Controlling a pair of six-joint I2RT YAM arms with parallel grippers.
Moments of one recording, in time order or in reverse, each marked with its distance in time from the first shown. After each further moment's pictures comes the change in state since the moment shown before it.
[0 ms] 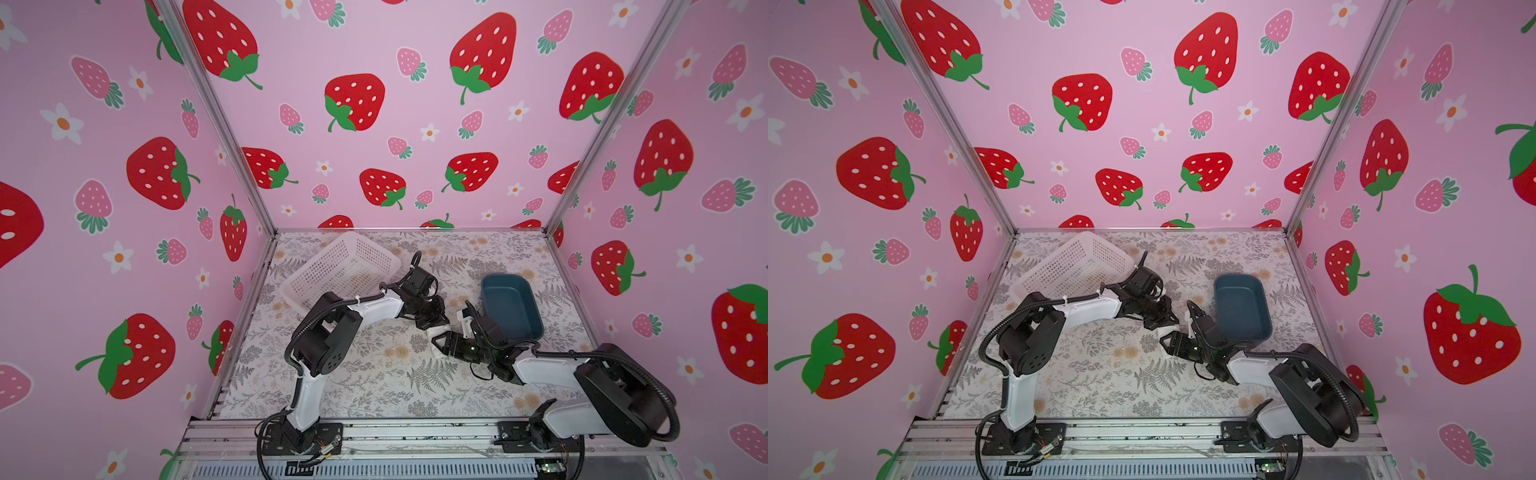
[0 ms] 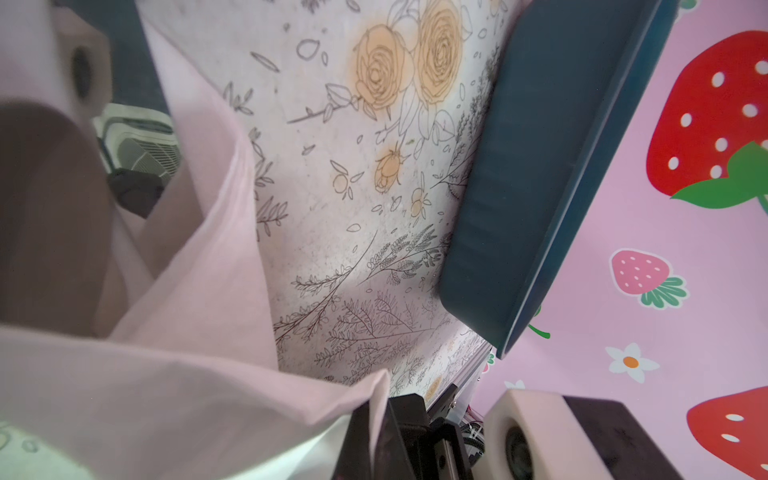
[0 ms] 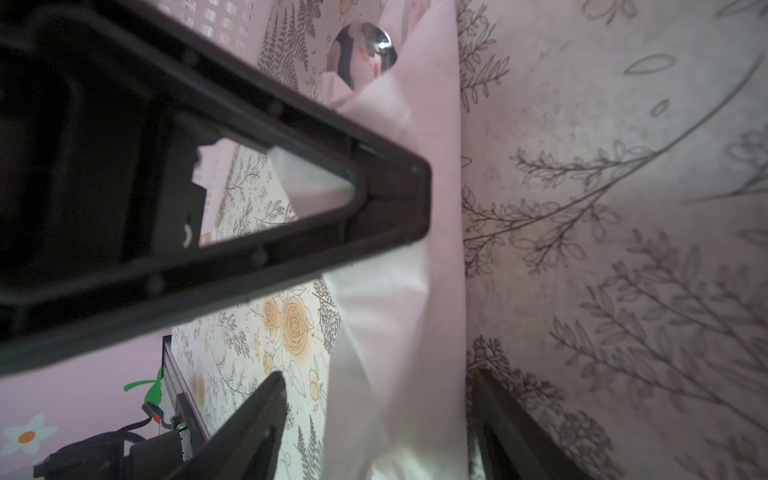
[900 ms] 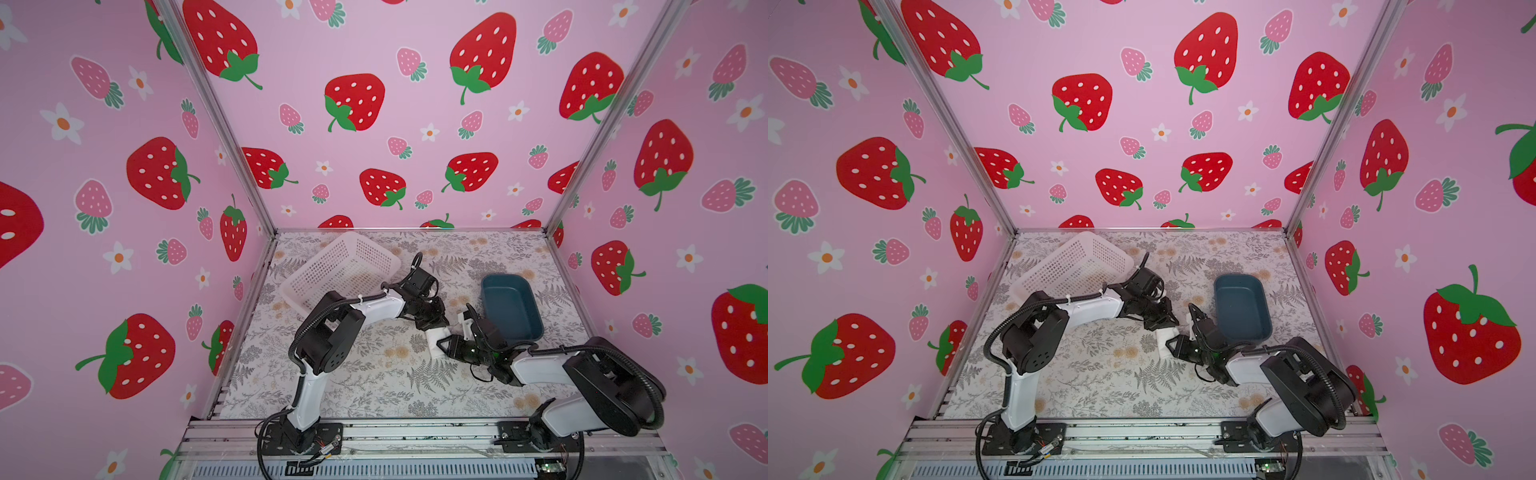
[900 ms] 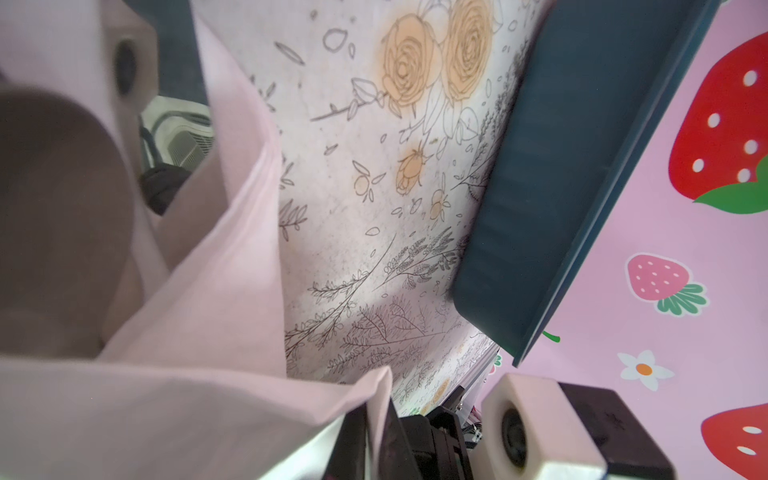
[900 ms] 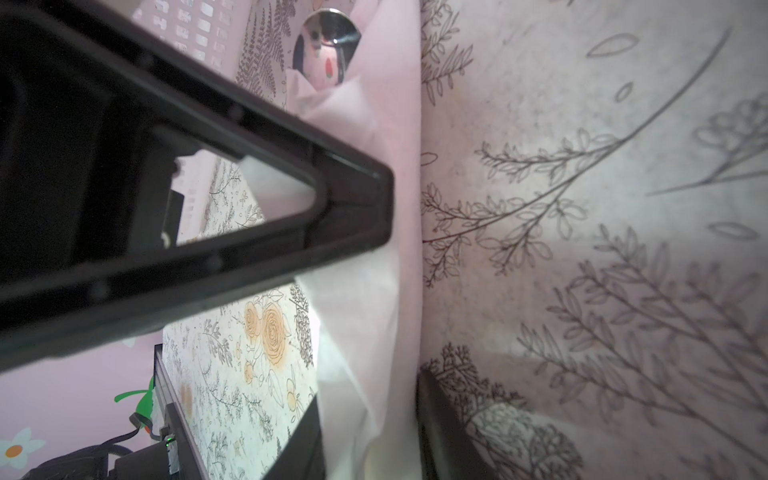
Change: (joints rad) left arm -0.001 0.026 0.019 -0.024 0.001 0.007; right arm -0.005 0.042 -0.051 0.095 0.006 0.018
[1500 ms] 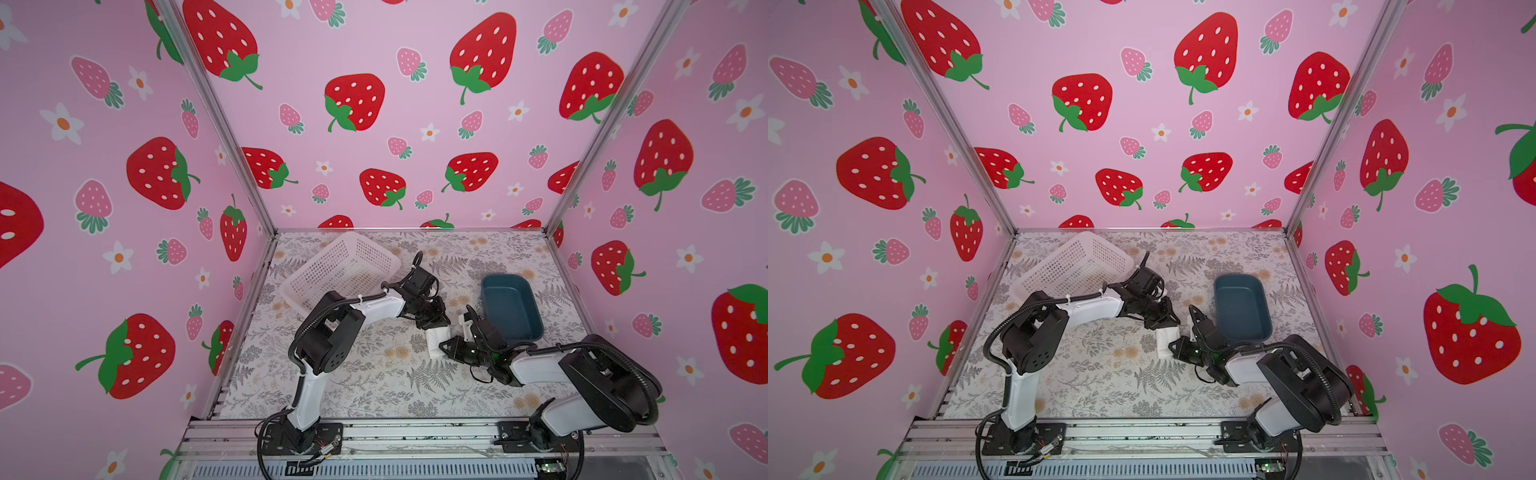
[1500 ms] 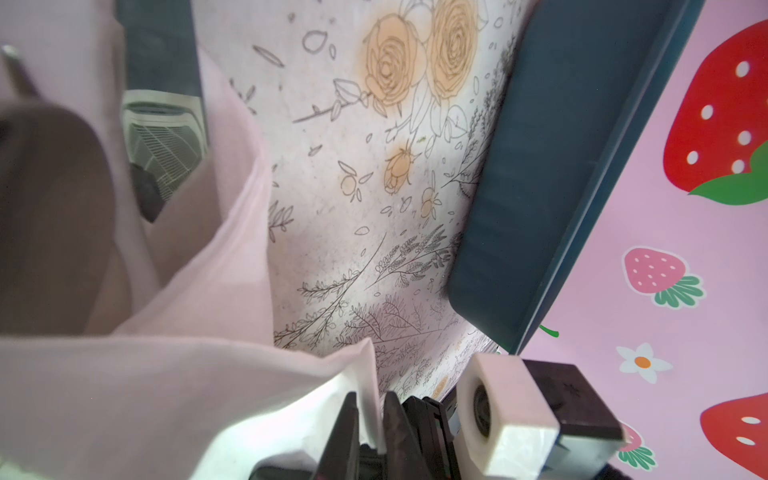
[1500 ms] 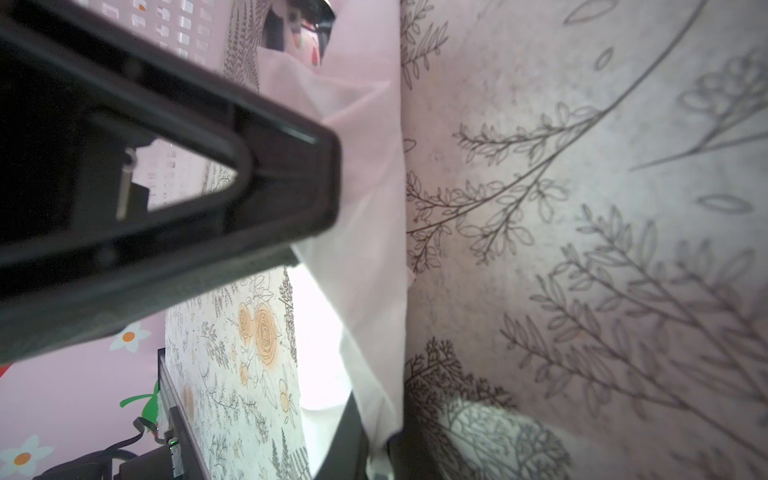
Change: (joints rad) left arm 0.000 -0.001 0.005 -0.002 0.008 0.022; right arm -0.001 0.026 -0.006 0.017 -0.001 0.031
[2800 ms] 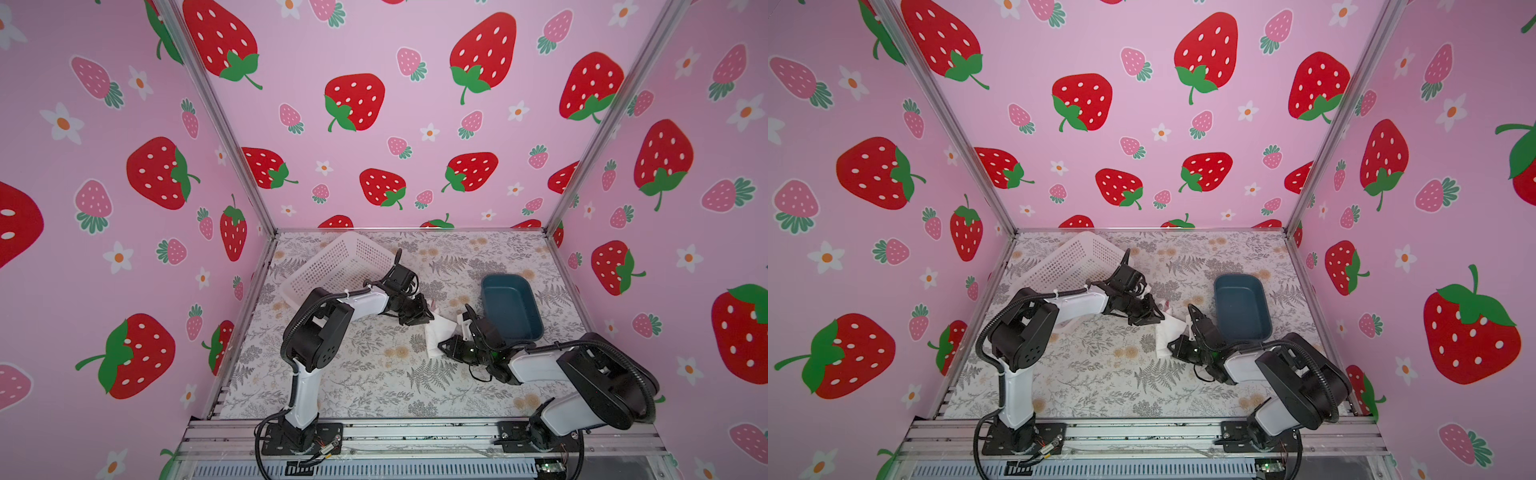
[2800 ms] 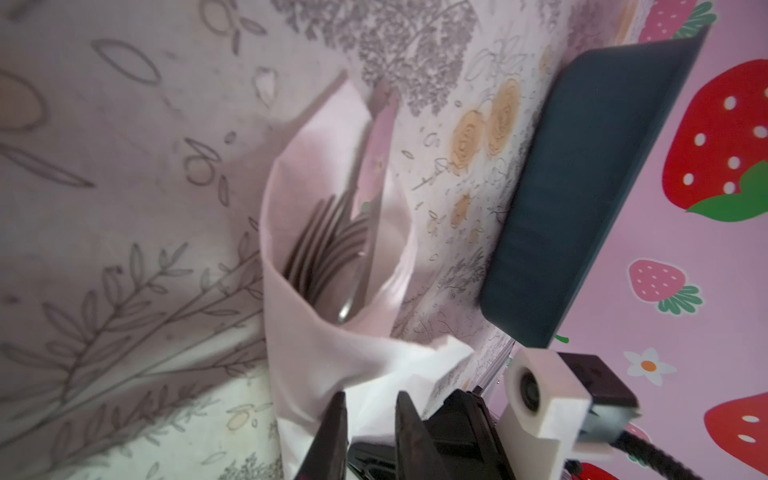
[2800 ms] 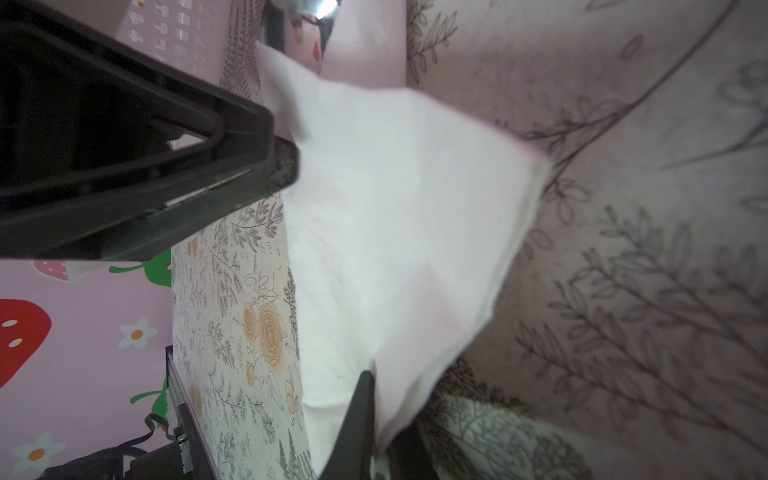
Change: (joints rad) left arm 0.132 -0.016 -0.105 0.014 0.039 0.117; right arm 0.000 0.017 0.018 -0.009 -0.013 0.011
